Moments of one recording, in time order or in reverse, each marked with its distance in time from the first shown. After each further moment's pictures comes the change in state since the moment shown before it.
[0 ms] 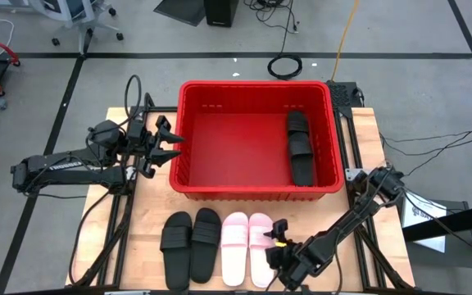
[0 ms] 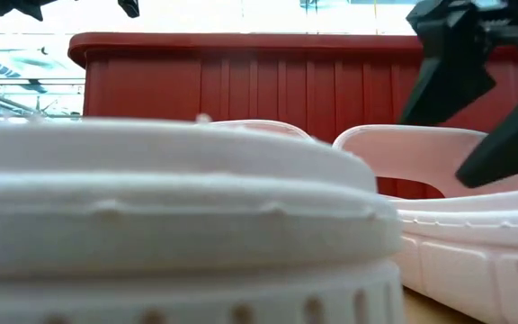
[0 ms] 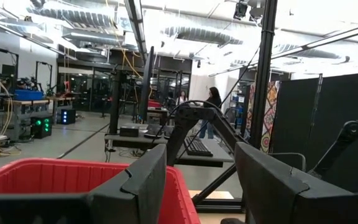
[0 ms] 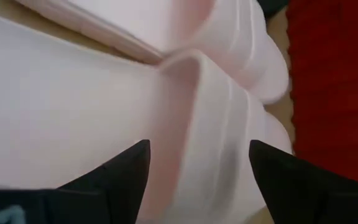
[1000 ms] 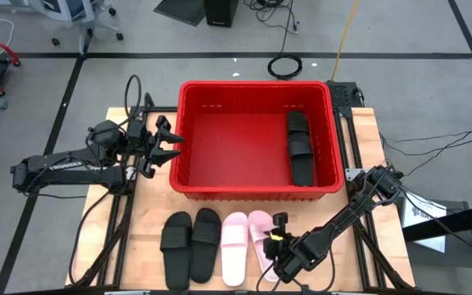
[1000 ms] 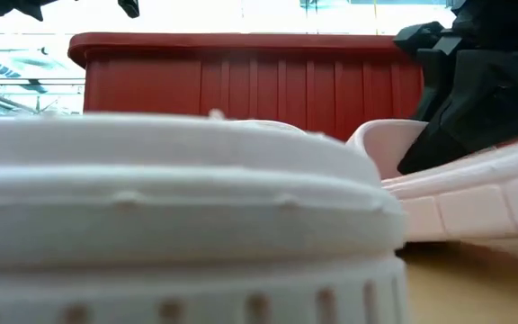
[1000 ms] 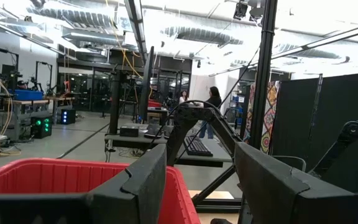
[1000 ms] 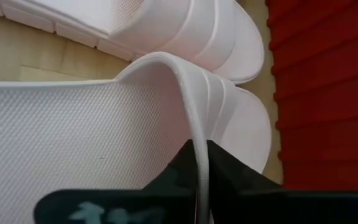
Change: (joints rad) left arm 0.000 0.000 0.000 0.000 0.000 0.000; right arm -0.047 0.005 0.000 -0.054 -0.014 0.080
